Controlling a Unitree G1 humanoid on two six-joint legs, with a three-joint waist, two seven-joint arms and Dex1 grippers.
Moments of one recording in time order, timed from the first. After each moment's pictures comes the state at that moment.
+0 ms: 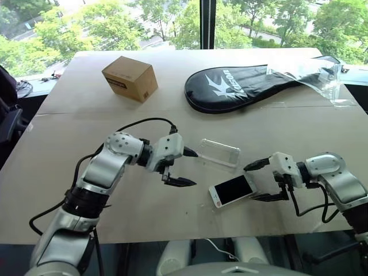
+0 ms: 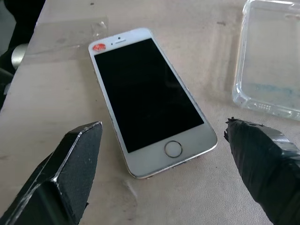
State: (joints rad) left arm -0.43 0.72 -0.21 -0.16 -0.23 0.40 -1.38; right arm -0.32 -0.76 0.26 0.07 0.27 0.03 1.40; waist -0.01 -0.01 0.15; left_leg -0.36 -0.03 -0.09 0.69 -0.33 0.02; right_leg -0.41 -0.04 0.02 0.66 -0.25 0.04
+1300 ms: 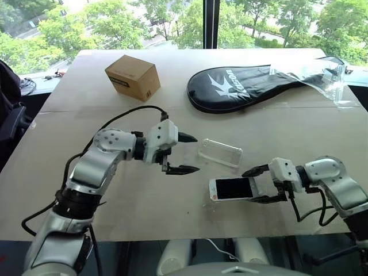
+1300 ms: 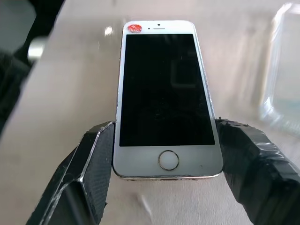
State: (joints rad) left arm -0.48 0.72 -0.15 -0.15 -0.36 0.38 -1.24; right arm -0.21 -0.77 0.18 -0.20 0.34 0.15 1.29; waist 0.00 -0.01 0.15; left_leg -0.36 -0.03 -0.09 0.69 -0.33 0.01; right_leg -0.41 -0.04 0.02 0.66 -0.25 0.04
